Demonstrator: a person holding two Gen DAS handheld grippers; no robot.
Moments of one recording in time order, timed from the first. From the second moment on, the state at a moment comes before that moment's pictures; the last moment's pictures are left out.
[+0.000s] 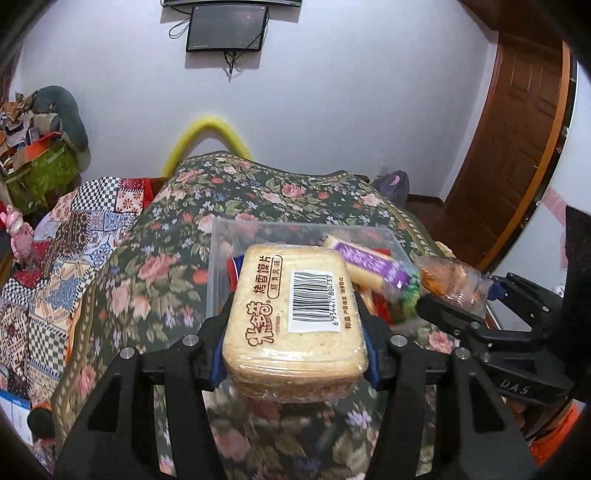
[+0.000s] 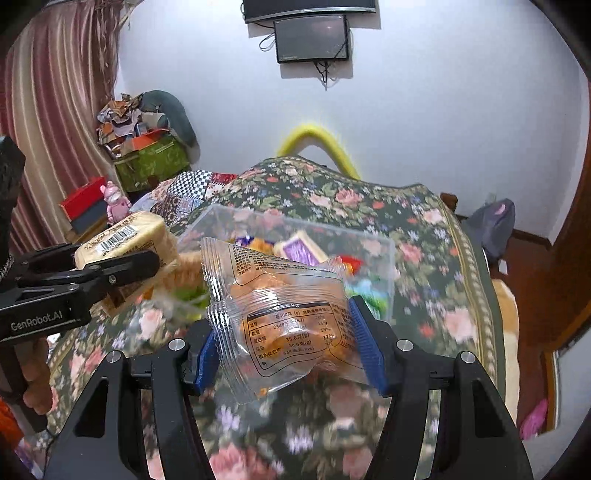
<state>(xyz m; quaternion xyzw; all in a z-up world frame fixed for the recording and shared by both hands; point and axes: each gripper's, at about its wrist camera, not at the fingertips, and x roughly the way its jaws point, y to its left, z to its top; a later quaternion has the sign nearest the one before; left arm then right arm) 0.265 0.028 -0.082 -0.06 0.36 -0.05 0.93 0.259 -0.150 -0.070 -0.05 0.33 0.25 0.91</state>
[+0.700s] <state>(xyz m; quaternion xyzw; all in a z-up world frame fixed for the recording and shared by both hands) 0.321 0.052 -0.092 -0.05 0.37 -0.05 0.93 0.302 -0.109 -0.075 -0.08 0.35 0.26 0.90</state>
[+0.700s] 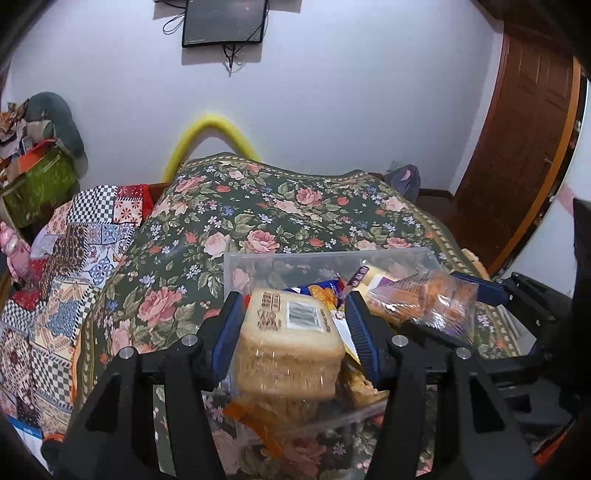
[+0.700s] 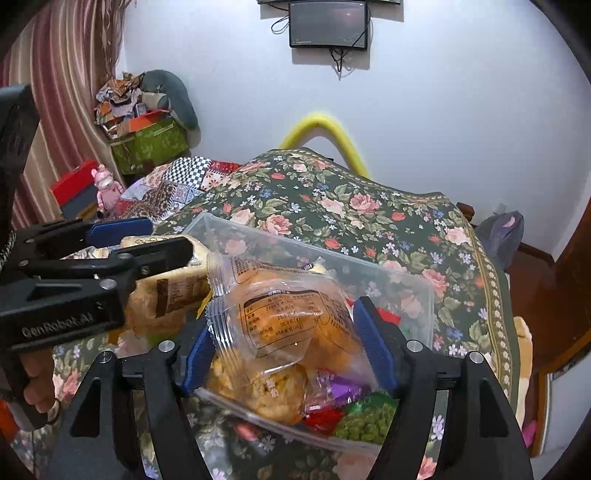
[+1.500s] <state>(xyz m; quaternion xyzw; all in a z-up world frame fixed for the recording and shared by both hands) 0.086 0.008 0.048 -0.03 0.14 -0.02 0.99 0.129 -0.202 0.054 0.01 0.18 0.25 0.95</state>
